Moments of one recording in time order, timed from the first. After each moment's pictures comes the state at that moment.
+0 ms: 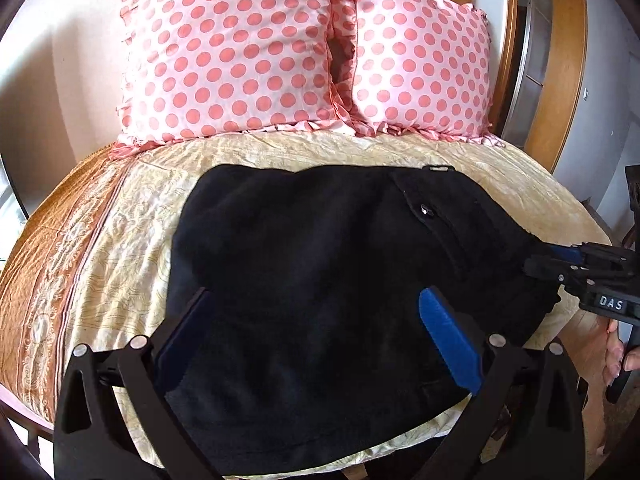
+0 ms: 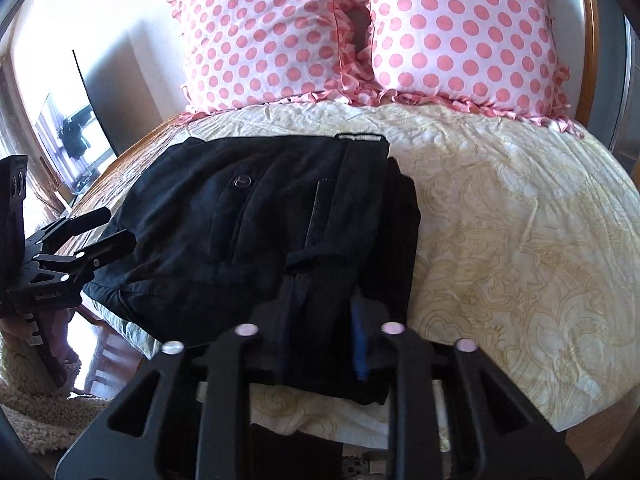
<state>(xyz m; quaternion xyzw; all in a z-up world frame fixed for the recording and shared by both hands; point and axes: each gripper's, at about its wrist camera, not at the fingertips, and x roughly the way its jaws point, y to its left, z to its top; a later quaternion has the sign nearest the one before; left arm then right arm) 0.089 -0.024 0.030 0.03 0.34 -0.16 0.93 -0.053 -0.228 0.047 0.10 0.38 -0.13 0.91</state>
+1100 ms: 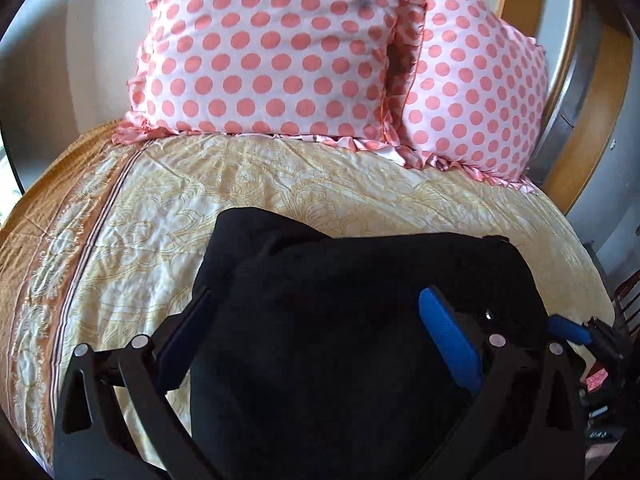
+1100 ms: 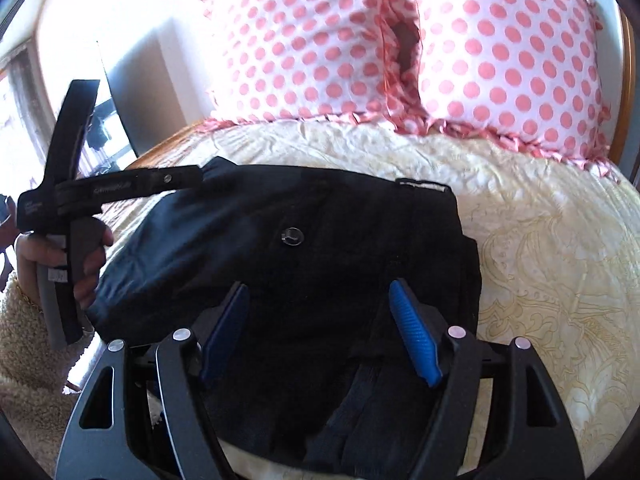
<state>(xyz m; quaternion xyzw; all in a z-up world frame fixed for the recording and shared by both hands) 0.168 0.002 0.046 -0.03 0.38 -0.14 0.92 -0.011 -0.209 0.041 0.08 0.37 -0.07 0.92</state>
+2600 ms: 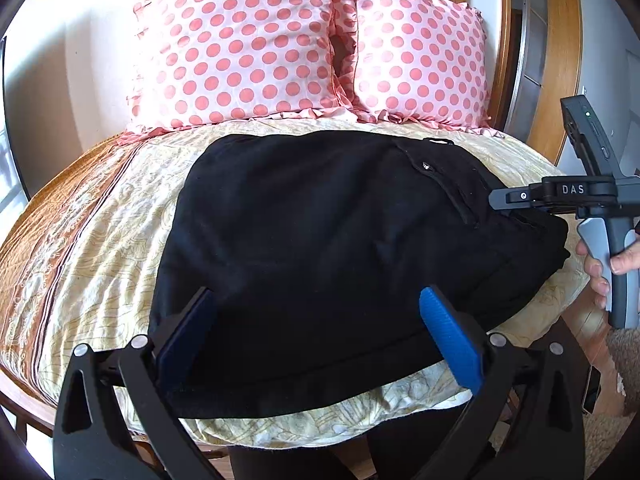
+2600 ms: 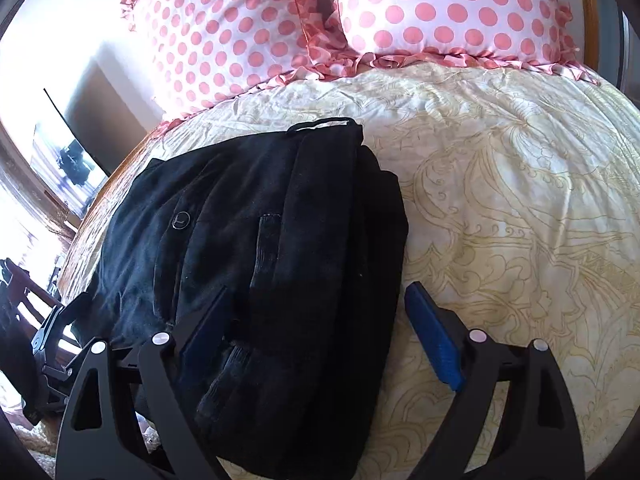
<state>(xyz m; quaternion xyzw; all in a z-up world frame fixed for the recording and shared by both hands) 0.052 -0.013 -0.006 0.03 0.33 -0.16 0.93 -0.012 -0.289 0.004 0.20 0.42 -0.11 0.88</state>
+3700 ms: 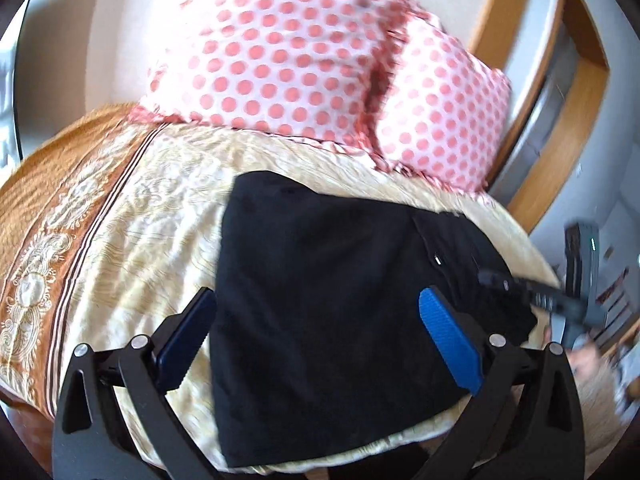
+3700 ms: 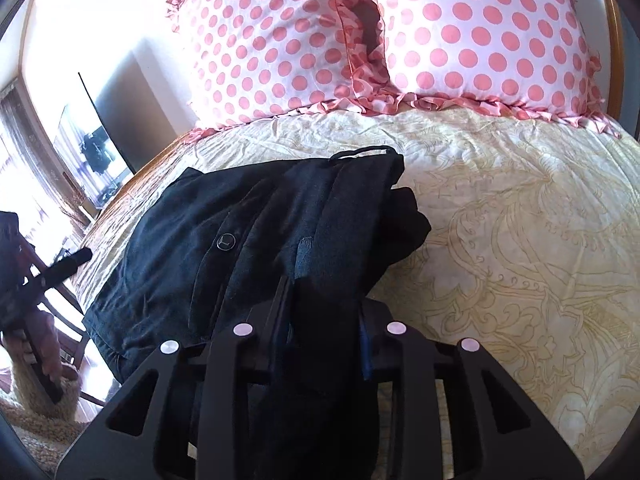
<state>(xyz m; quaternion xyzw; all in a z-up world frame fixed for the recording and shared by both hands) 0.107 0.060 0.028 -0.12 0.35 -0.18 0.91 -0.007 -0.265 0.032 0.14 0.38 -0.08 0.91</state>
